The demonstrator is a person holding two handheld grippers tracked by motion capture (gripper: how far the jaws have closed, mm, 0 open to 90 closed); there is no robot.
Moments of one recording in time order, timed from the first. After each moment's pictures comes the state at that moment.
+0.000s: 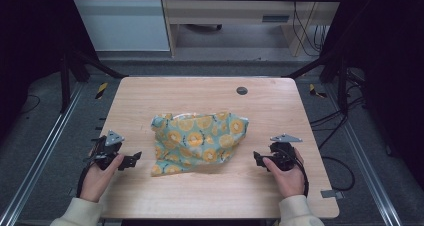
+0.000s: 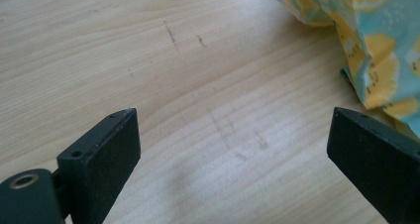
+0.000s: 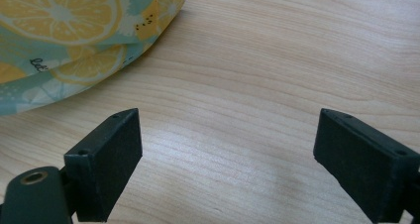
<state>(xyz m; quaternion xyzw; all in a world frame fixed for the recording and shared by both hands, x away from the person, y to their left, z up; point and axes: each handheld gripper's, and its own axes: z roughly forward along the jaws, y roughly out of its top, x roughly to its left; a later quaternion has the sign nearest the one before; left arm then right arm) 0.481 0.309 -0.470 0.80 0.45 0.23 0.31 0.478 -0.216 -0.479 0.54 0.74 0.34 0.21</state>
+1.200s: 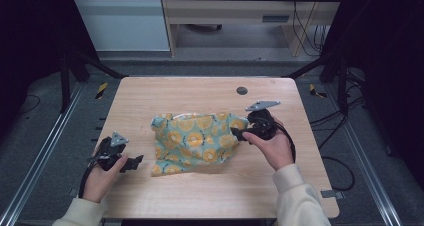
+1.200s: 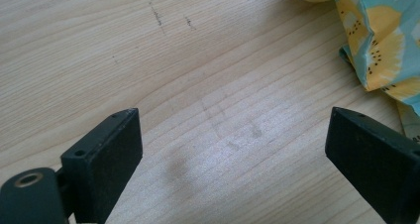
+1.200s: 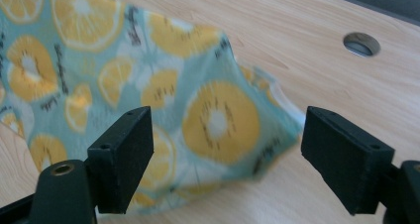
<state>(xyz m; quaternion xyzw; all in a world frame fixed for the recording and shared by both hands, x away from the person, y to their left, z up) 0.486 0.304 -0.474 0.82 0.45 0.22 0.29 0.534 -0.143 -0.379 0.40 0.82 0.37 0.18</state>
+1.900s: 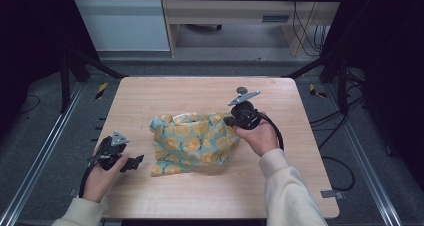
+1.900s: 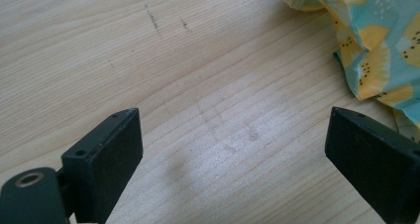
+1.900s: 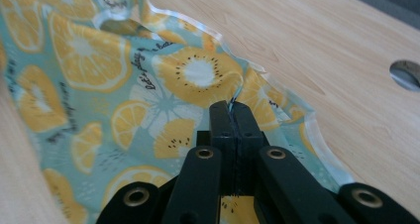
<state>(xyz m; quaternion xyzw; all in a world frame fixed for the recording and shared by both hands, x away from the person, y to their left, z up) 0.487 0.302 -0.473 0.82 0.44 0.22 0.29 0.543 -0.113 -0.370 0.35 0.85 0.36 0.15</state>
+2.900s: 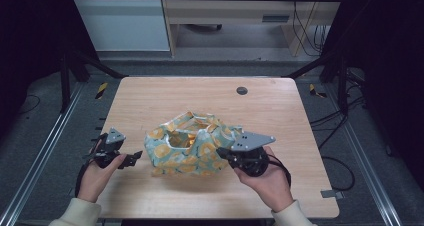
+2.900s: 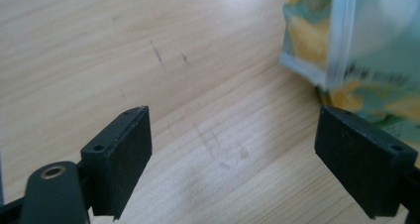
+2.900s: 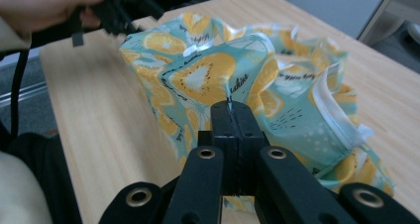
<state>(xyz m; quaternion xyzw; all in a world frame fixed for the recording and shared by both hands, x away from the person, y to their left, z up) 0.484 0.303 -0.444 0.82 0.43 0.22 0.32 0.414 -0.111 -0.360 0.25 0.84 0.46 0.17</state>
